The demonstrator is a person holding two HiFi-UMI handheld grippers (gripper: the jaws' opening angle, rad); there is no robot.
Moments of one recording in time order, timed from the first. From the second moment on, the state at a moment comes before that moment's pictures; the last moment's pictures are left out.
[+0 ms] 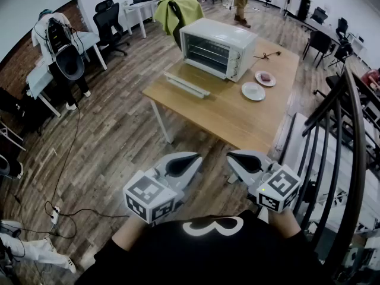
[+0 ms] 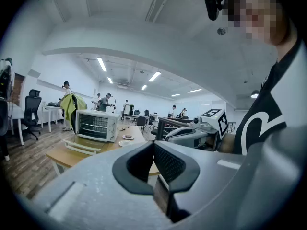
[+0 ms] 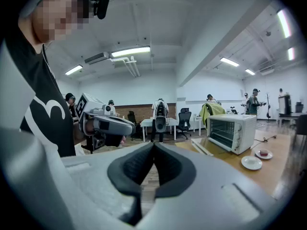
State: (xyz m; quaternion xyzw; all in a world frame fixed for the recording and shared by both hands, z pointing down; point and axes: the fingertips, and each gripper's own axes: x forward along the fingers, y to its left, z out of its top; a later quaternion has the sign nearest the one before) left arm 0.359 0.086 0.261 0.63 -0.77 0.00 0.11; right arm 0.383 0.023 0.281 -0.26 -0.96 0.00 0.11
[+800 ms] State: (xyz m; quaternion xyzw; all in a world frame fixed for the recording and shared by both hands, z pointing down) left arm 0.306 0.158 0.279 0.61 -0.78 -0.01 0.12; right arm 0.337 0.082 0.316 -0.24 -0.96 0.03 0.15
